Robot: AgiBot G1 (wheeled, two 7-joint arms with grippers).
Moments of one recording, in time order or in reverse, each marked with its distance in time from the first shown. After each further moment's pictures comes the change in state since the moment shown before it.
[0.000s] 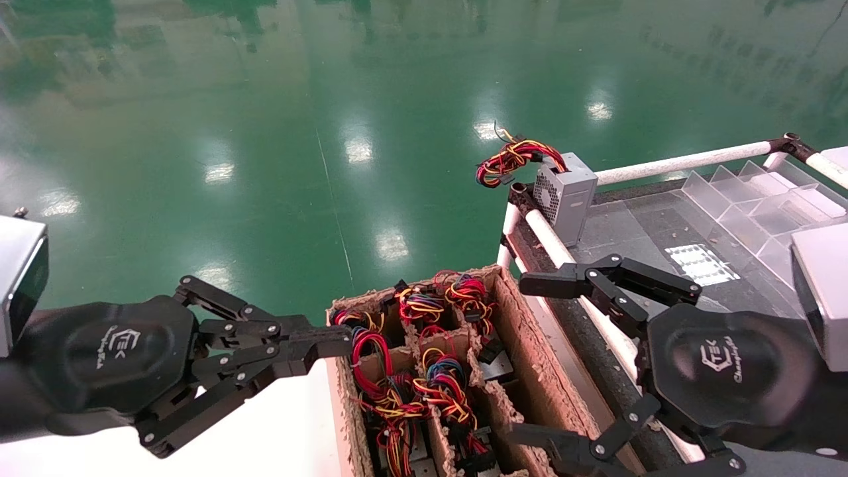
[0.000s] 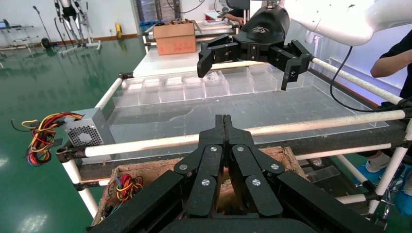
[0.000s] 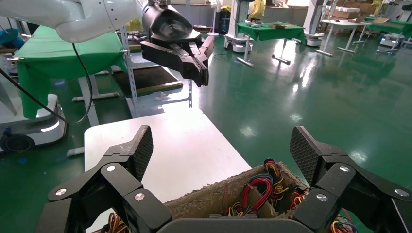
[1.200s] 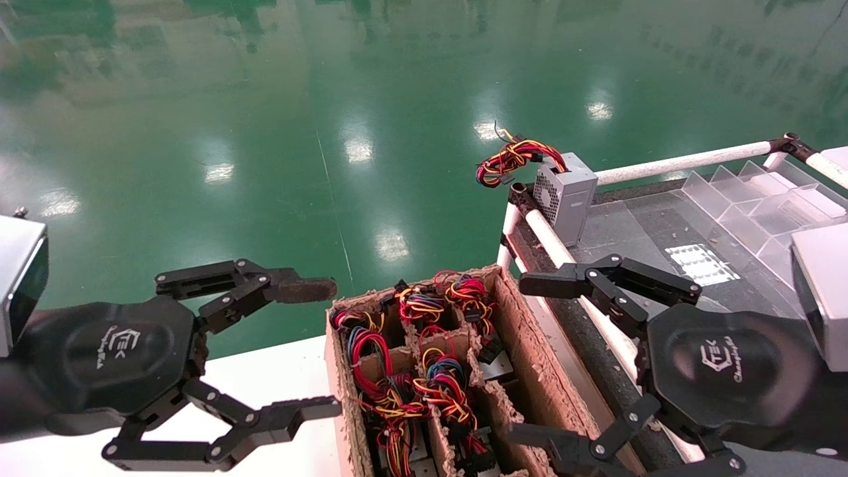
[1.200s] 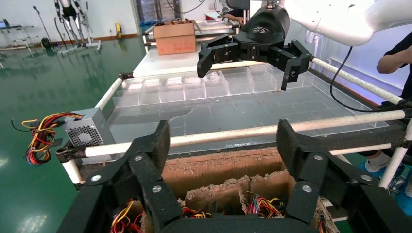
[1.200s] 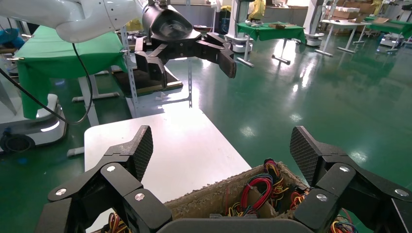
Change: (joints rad) left arm 0.000 0.000 0.000 0.000 0.000 0.000 0.000; right arm 0.000 0.000 0.000 0.000 0.000 0.000 0.000
